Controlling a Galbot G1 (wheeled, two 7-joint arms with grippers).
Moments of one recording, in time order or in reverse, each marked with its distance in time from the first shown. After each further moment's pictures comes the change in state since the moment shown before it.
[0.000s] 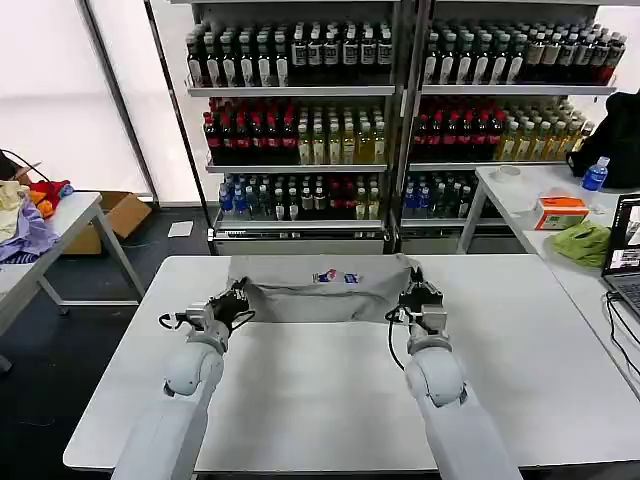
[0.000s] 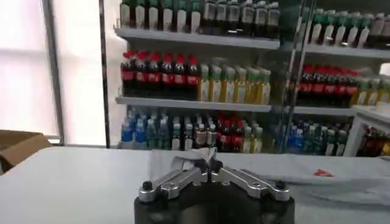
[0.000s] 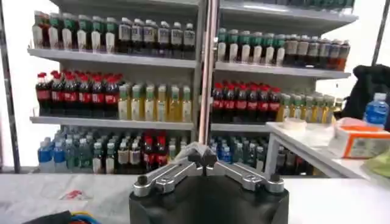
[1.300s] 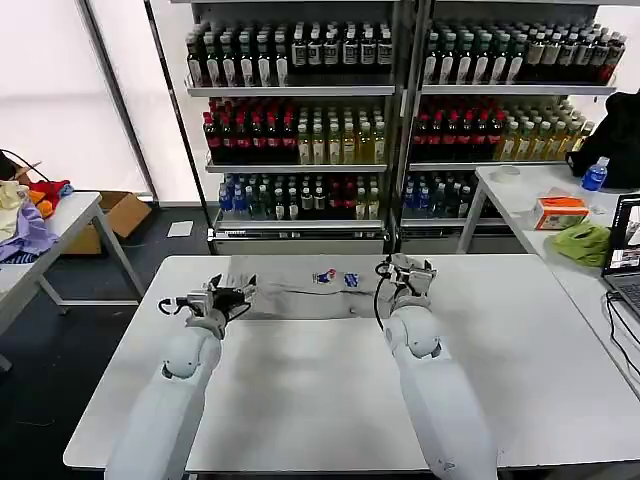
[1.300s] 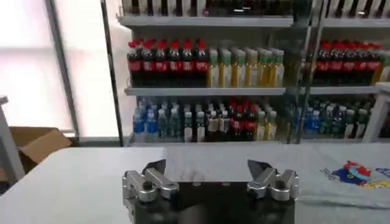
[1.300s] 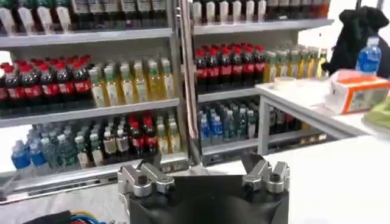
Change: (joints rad) left arm -0.074 0.029 0.022 0.051 0.015 0.088 -0.031; right arm 0.123 0.082 0.013 -0.078 0.176 -0.139 0.194
